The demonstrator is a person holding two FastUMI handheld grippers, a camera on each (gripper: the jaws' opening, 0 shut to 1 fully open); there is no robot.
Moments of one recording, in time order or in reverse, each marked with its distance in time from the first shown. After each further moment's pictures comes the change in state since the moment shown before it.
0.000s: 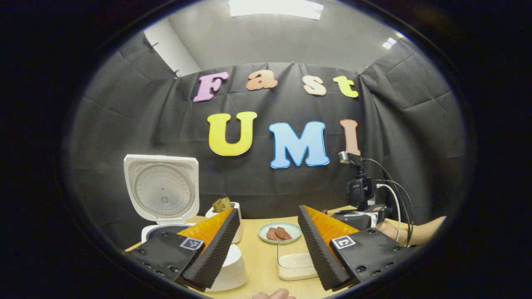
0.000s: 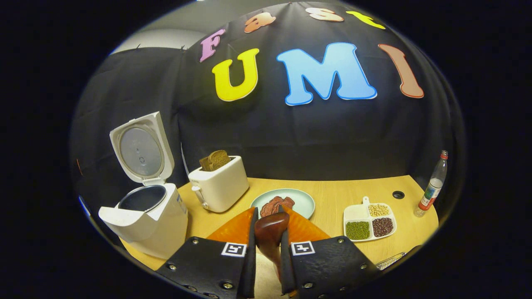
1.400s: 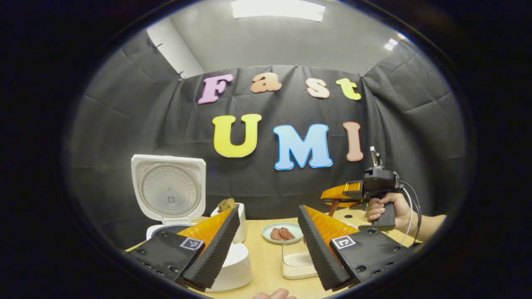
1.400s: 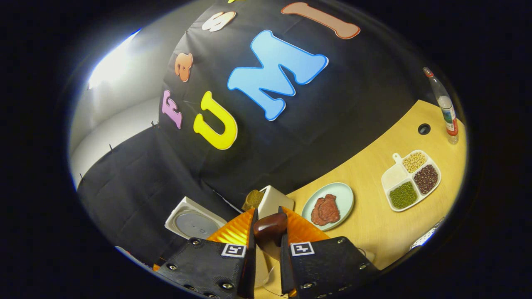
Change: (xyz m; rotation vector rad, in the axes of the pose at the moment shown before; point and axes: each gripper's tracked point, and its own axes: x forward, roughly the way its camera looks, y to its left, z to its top) left arm -0.013 0.019 -0.003 -0.017 -0.023 0.026; right arm -0.033 -0.013 0.090 0.718 -0.097 0.274
